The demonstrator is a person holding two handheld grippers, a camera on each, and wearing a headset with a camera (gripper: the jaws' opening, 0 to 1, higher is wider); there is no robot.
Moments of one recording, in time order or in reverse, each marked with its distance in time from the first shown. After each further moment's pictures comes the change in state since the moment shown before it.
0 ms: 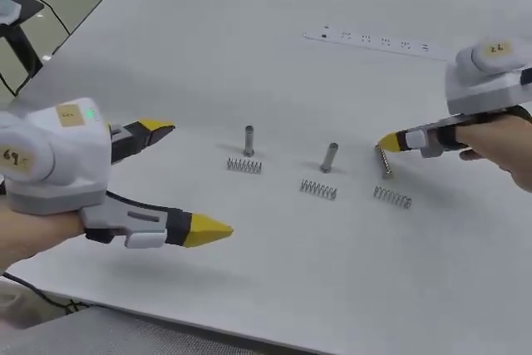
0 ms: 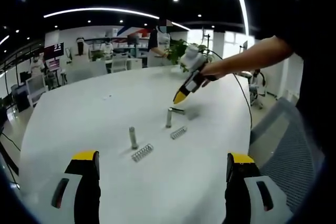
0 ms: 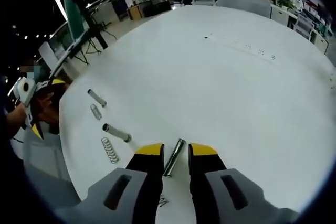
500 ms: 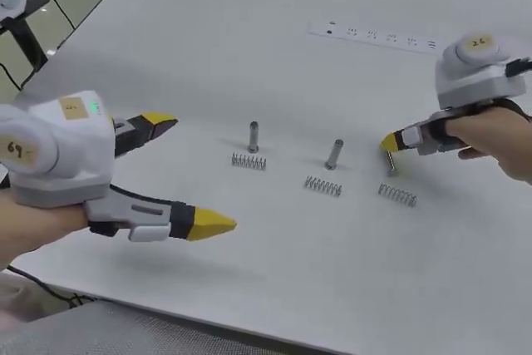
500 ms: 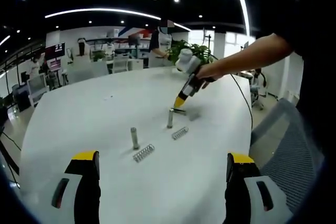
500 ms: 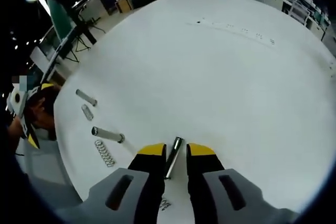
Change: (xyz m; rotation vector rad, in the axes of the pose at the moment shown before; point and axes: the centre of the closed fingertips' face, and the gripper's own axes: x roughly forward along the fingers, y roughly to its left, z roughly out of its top) left arm -0.001 0.002 0.001 -0.009 -0.006 0.004; right arm 0.012 0.000 -0.010 0.068 0.105 -0.043
